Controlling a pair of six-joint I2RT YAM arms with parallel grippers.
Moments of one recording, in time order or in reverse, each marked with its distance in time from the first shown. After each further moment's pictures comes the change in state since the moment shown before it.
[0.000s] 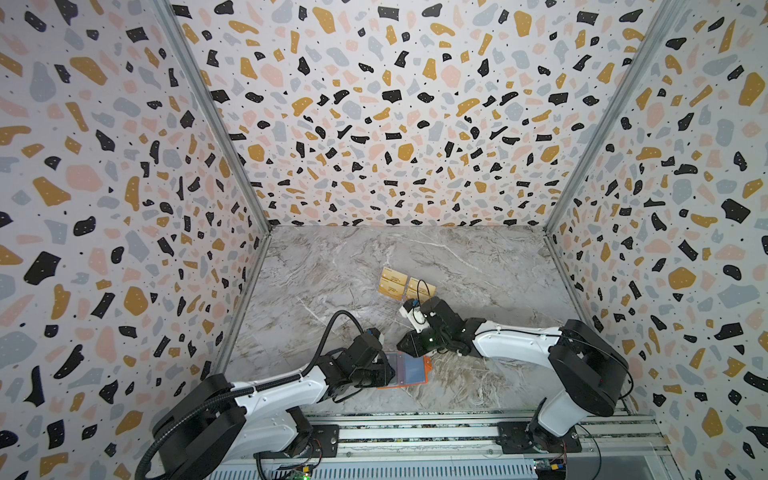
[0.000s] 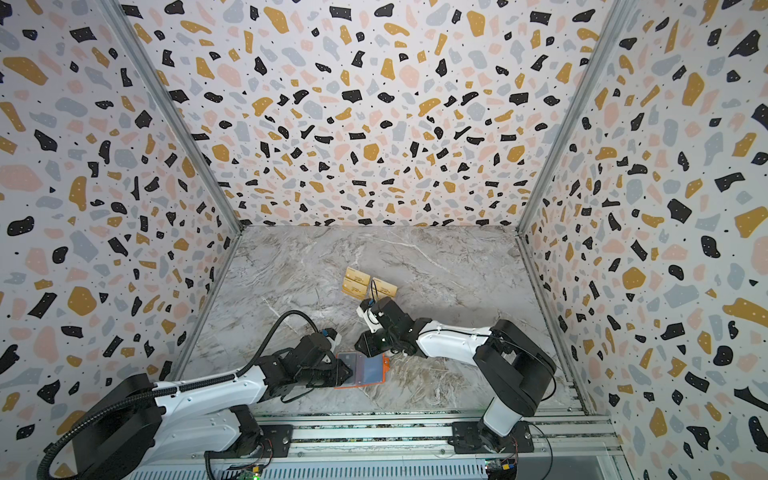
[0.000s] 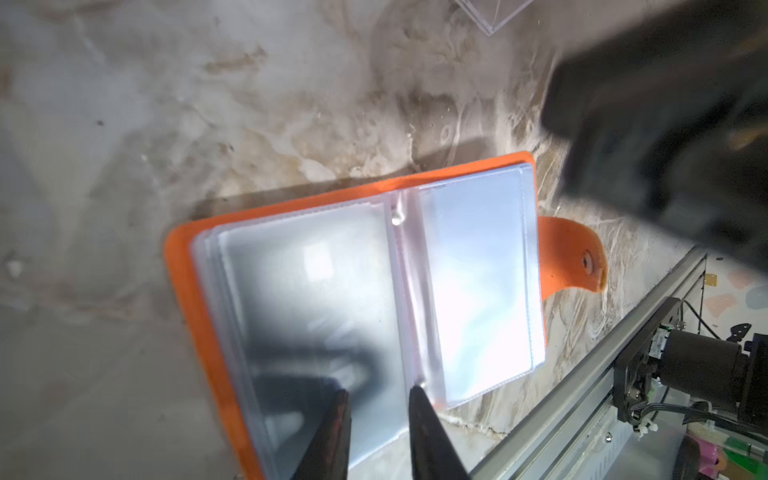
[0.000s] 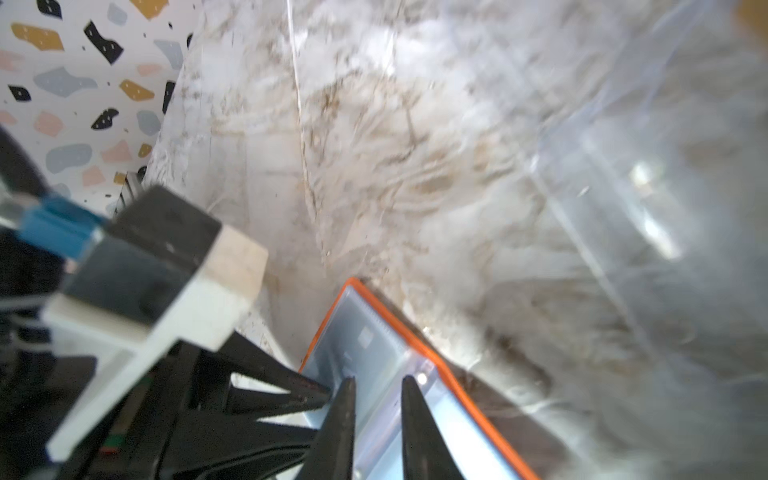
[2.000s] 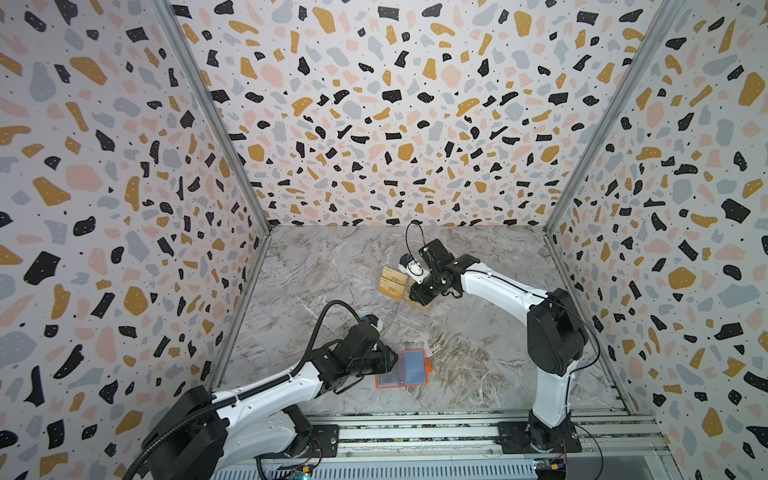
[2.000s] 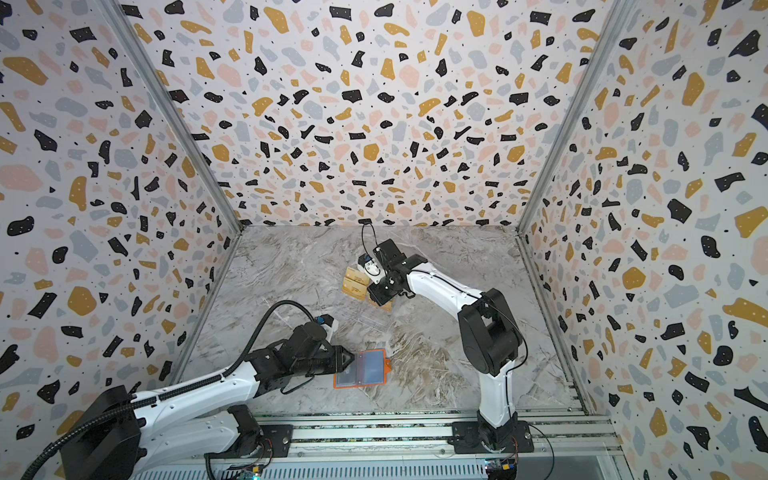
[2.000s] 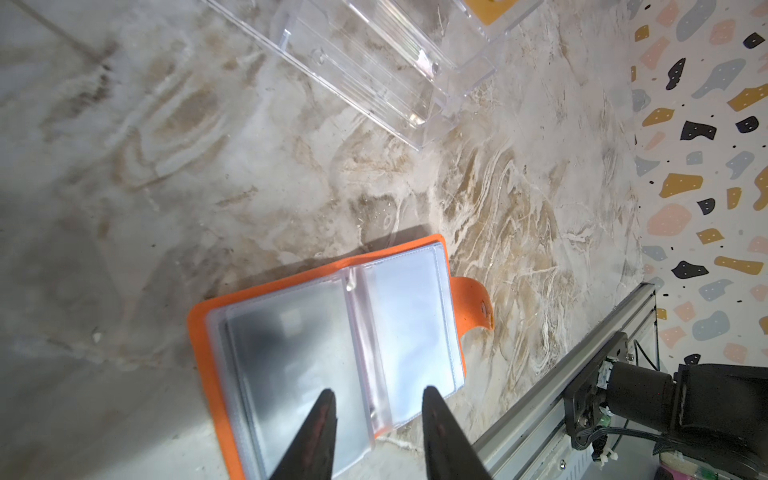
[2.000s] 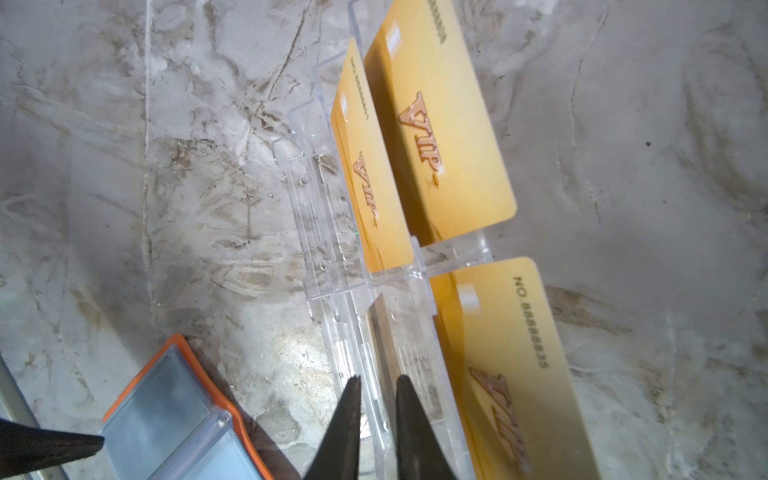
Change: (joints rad) left arm 0.041 -0.075 0.084 -0.058 -0.032 0.003; right arm -0.170 0.302 0.622 -0.575 0.111 -0.546
